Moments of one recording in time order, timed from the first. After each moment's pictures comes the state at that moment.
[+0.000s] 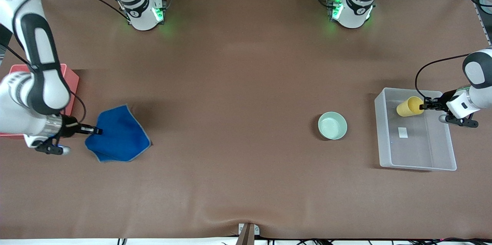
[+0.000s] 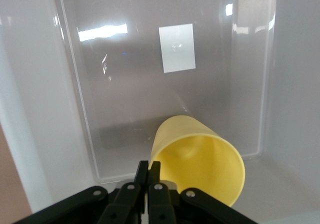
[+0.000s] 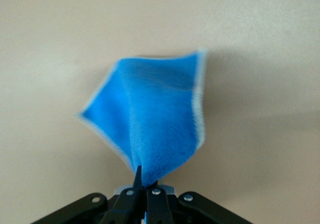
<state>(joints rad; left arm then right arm) 0.67 0.43 -0.31 -1.97 0.07 2.19 0.51 -0.14 0.44 -0.05 -1.72 0.29 1.98 -0.18</state>
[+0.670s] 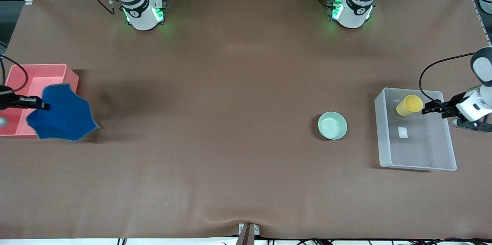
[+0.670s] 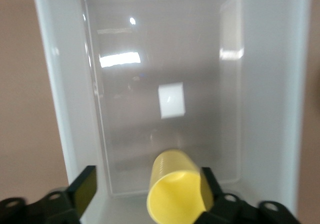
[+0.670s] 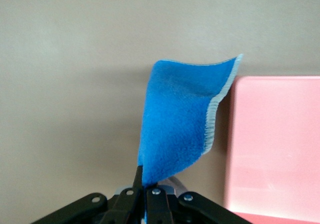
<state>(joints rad) 0.67 0.34 -0.41 -1.90 0.07 2.19 0.40 -0.34 0.30 -0.06 -1.64 0.15 1.73 -0.47</state>
